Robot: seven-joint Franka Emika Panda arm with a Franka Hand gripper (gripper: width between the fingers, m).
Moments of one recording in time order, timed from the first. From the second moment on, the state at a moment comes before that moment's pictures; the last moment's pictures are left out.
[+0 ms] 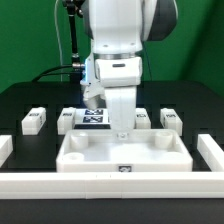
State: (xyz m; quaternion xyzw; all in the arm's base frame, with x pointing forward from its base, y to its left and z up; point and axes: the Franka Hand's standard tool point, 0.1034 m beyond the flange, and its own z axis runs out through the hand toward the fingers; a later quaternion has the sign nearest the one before) arm 0.503 0.006 0.013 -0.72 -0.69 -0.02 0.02
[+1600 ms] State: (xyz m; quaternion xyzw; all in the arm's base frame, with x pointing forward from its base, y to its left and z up) arm 0.523 0.034 0.010 -0.72 -0.69 -0.02 0.04
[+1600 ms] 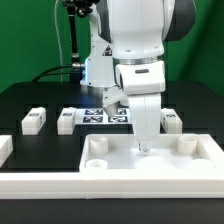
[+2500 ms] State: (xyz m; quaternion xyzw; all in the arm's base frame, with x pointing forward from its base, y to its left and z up) arm 0.518 0.081 0.065 -0.92 -0.40 -0.02 0.02
